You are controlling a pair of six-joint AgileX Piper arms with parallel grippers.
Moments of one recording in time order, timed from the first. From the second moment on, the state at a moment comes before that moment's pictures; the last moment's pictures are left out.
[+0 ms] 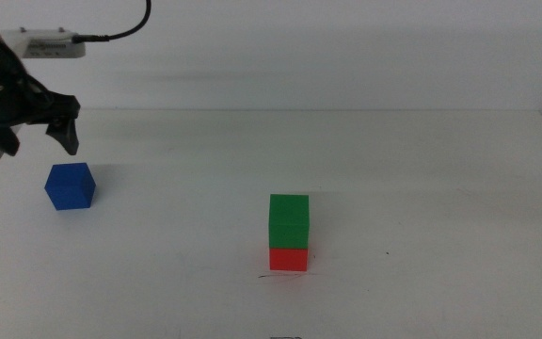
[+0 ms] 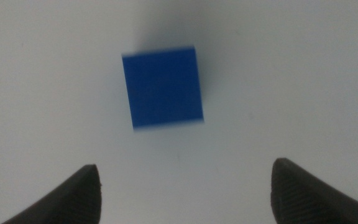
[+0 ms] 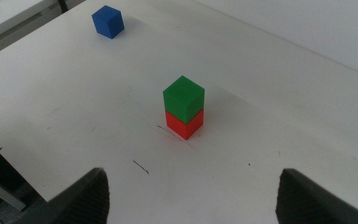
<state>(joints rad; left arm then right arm) 0.10 1.87 -1.64 -0.09 1.14 0.16 0.59 0.63 -1.08 0.11 1.05 -0.07</state>
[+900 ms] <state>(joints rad) 0.14 2.25 -1.88 -0.16 1.18 0.21 0.59 0.63 -1.08 0.11 1.05 -0.07</state>
